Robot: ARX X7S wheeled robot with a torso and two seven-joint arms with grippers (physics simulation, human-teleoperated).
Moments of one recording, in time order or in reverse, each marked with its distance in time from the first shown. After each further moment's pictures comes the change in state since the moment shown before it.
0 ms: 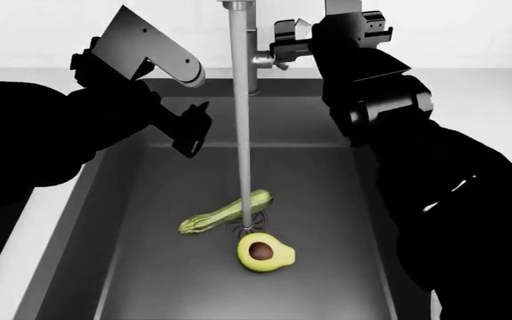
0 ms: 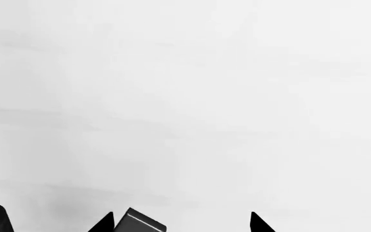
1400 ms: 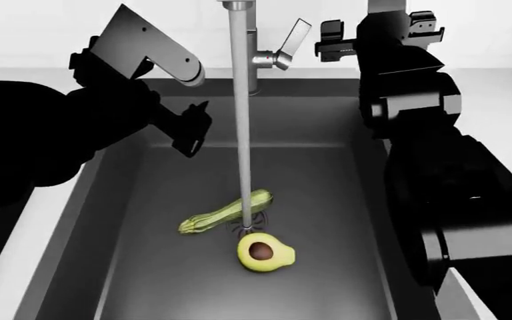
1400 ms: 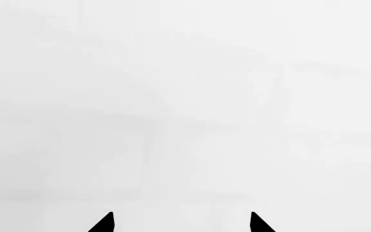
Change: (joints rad) left arm -0.007 -0.003 0.004 0.003 -0.015 -0.002 -0.015; right arm -0.020 0.022 0.946 0.023 -1.019 0.153 -0.059
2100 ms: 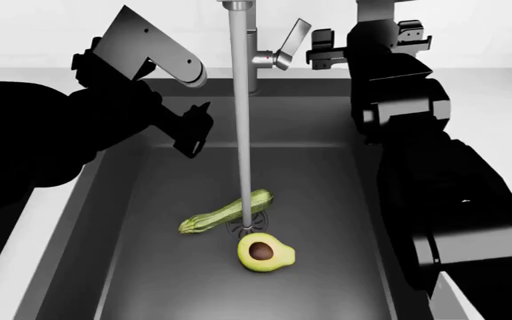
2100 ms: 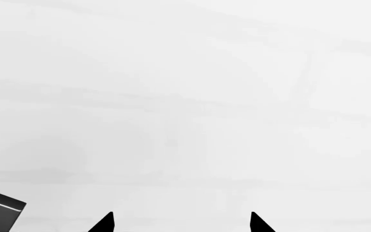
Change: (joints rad) left arm 0.000 0.002 0.006 0.000 -0.003 0.005 0.000; right arm -0.017 -0.019 -0.016 0.000 0.026 0.012 0.000
